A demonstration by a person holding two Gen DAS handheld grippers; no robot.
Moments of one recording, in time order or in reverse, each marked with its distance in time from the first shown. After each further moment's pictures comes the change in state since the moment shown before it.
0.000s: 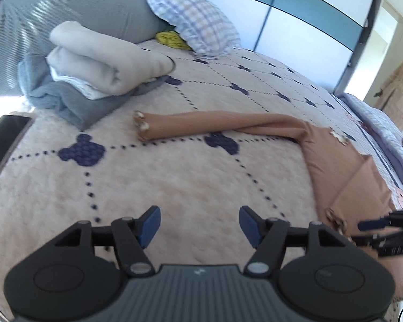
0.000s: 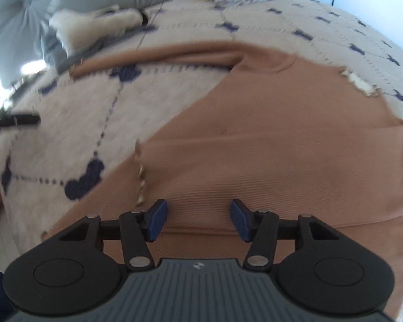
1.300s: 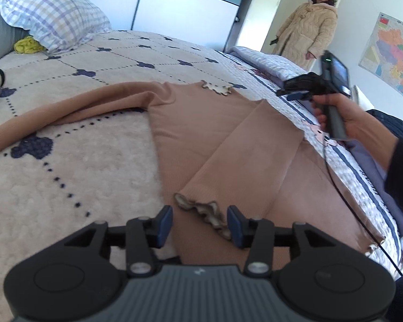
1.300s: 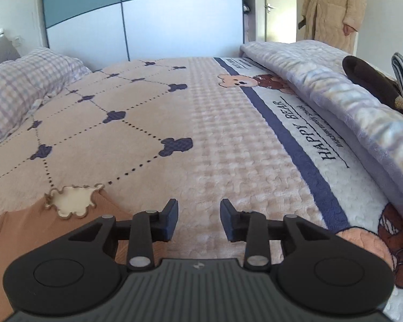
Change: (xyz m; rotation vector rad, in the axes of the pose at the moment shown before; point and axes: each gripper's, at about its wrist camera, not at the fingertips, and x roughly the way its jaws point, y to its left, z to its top) left arm 0.050 -0.147 -0.028 0.311 0.089 -0.401; right arm -0.020 -0.317 0.027 0.604 -0.326 -0.453
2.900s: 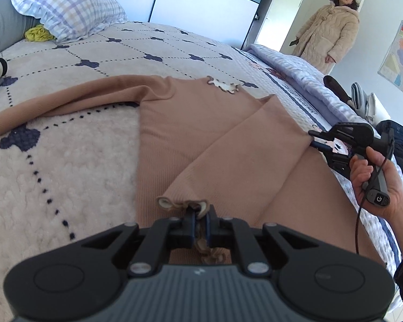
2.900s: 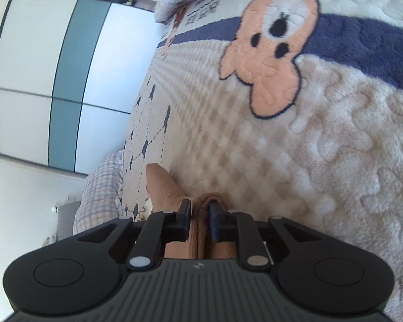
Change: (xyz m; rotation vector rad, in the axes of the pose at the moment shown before) left arm 0.025 -0.034 0.011 -0.066 0.026 0.036; right arm -0.050 -0.090 -0.129 0.965 0.046 0.363
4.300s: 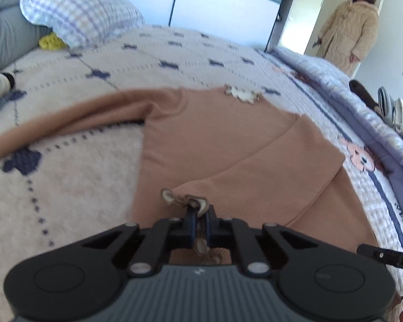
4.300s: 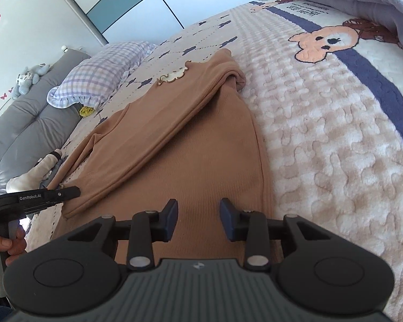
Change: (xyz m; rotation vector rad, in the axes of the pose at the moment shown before) left arm 0.011 -0.015 0.034 -0.016 -0.054 0.151; right arm -0.109 -0.003 -0.120 -0.680 0.215 -0.065
